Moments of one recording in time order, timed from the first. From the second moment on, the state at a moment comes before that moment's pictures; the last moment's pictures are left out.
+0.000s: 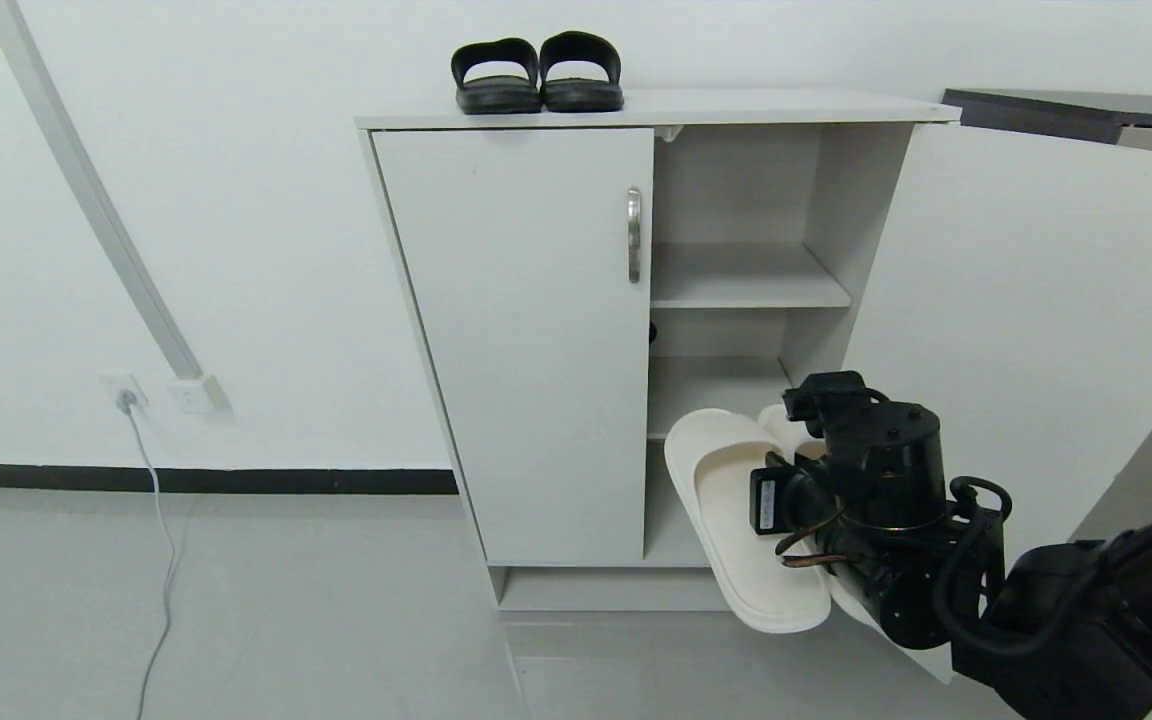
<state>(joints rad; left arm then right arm) -0.01 0.19 -0.04 -0.08 0.35 -0.03 0.73 1.87 -0.77 -0.81 -0.62 0.19</state>
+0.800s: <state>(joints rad) -0.01 0.00 0.00 0.01 -0.07 0.02 0.74 1.86 -0.76 -0.82 -0.61 0.20</state>
